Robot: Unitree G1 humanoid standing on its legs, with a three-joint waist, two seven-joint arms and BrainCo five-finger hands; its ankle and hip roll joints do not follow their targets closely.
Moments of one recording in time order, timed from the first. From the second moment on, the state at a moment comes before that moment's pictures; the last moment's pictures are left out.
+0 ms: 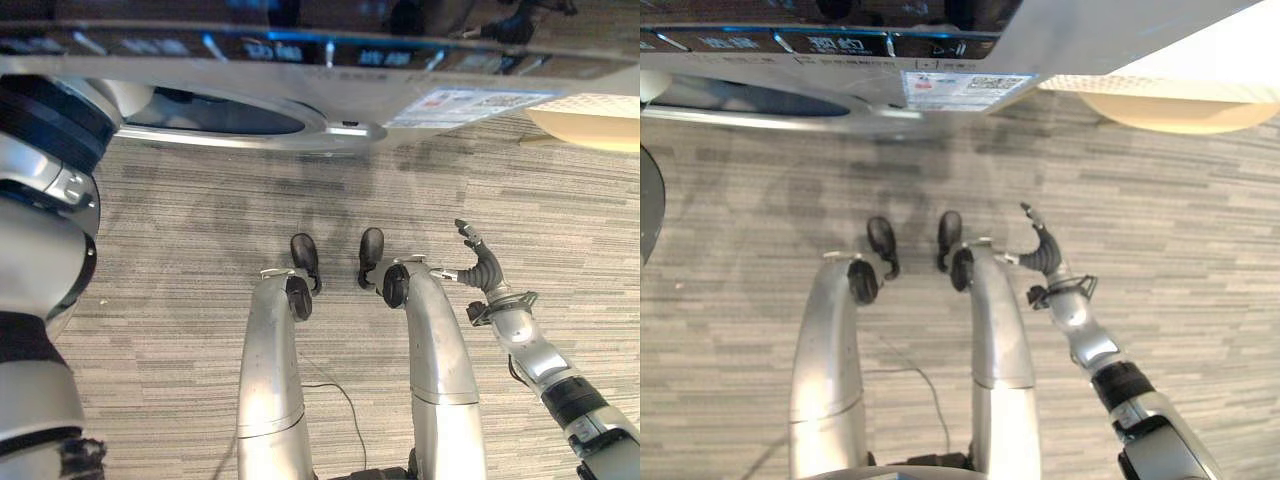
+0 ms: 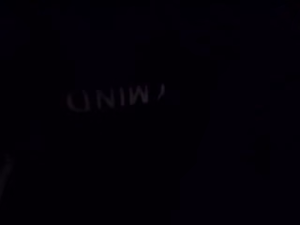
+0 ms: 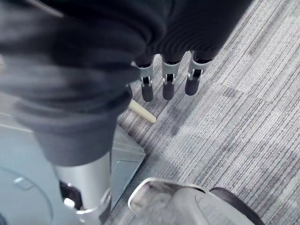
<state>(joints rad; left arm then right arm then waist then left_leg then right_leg) -1.73 0.94 -1.04 0.69 0.46 0.13 0.87 -0.35 -0.53 0.37 0.42 0.09 -0.29 -0.28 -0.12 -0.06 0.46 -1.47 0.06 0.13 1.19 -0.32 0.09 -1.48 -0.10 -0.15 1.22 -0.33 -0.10</state>
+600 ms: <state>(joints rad) -1.10 0.79 -0.59 0.78 0.14 -0.02 0.39 -0.30 -0.55 0.29 0.42 0.07 -0.20 -0.21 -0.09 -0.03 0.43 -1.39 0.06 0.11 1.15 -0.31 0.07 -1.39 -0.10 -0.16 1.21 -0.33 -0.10</state>
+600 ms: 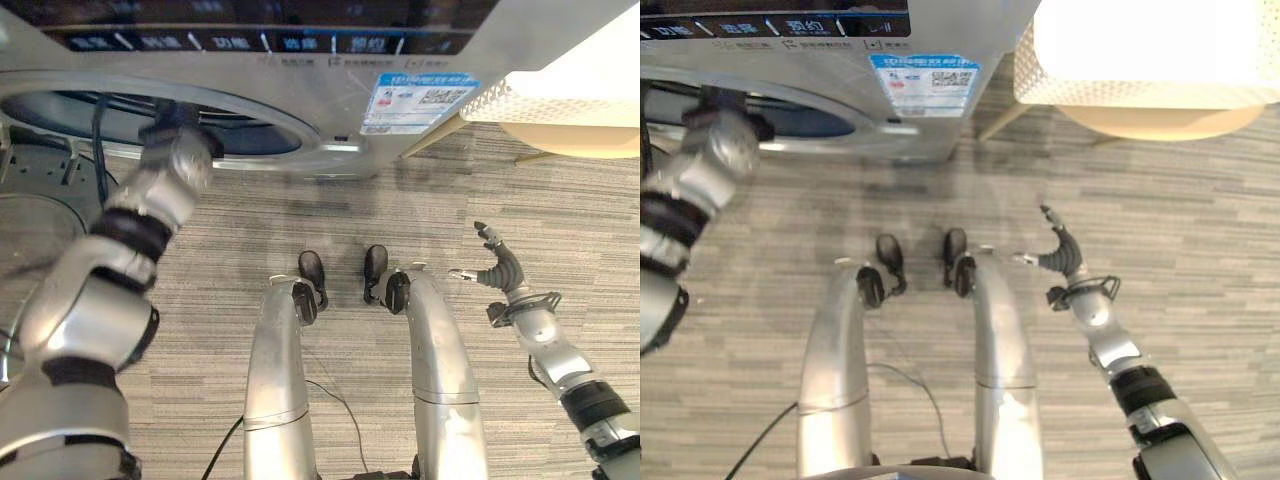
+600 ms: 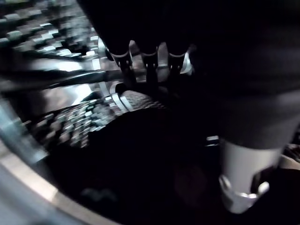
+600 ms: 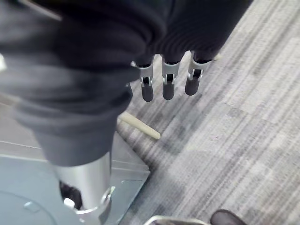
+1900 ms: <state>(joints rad) -0.03 0.38 -0.25 0.87 0.09 -0.08 0.21 -0.07 -0.33 0.28 1.07 -0.15 -0.07 -0.17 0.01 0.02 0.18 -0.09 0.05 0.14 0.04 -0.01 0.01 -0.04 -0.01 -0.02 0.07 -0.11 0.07</state>
